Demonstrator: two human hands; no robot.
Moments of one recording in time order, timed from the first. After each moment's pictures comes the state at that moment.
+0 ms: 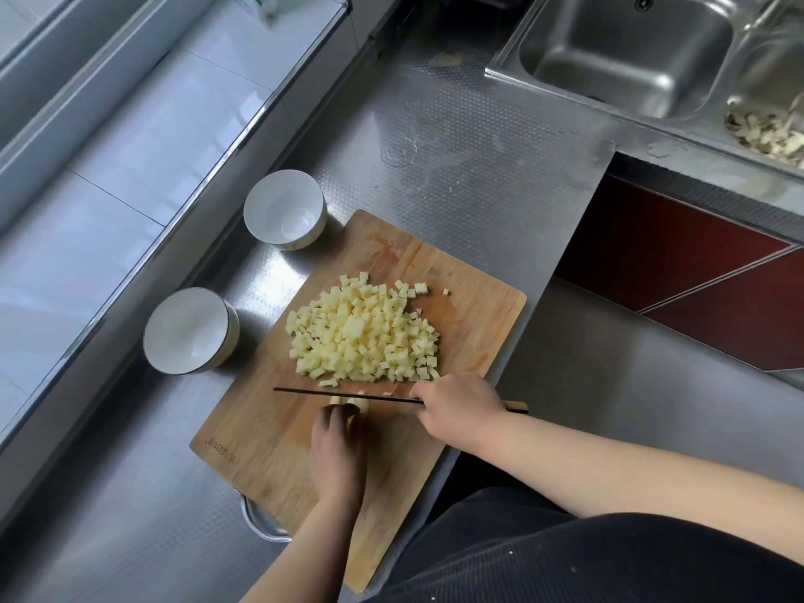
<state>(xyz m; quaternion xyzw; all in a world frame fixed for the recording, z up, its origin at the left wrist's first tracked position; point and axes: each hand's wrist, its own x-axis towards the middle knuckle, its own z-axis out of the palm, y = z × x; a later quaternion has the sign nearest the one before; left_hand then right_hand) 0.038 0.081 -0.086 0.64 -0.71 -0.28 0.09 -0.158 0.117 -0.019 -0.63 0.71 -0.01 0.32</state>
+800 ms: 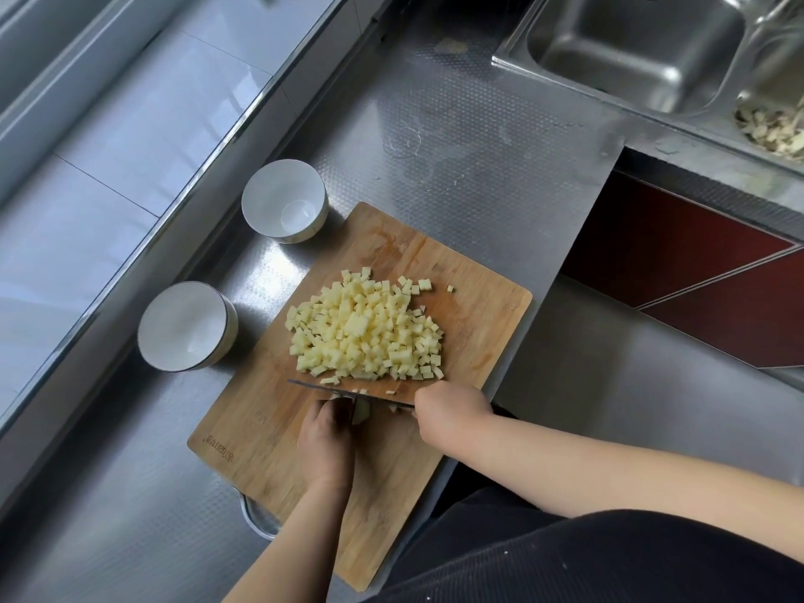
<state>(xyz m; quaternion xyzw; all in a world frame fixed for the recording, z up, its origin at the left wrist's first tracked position) 0.044 0.058 -0.090 0.65 -0.69 -0.30 0.12 -0.134 0.101 -0.020 -0.56 0.73 0.14 0.37</state>
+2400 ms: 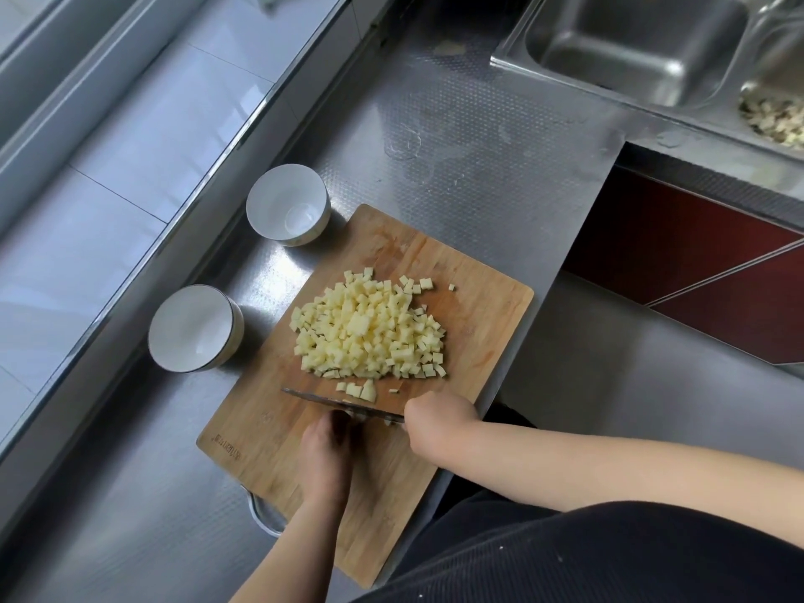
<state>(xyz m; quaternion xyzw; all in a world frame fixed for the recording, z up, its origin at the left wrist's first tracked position) 0.064 0.067 -0.088 0.65 -0.68 -0.33 0.06 -0.117 0.105 -0.025 -0.56 0.71 0.13 0.41</state>
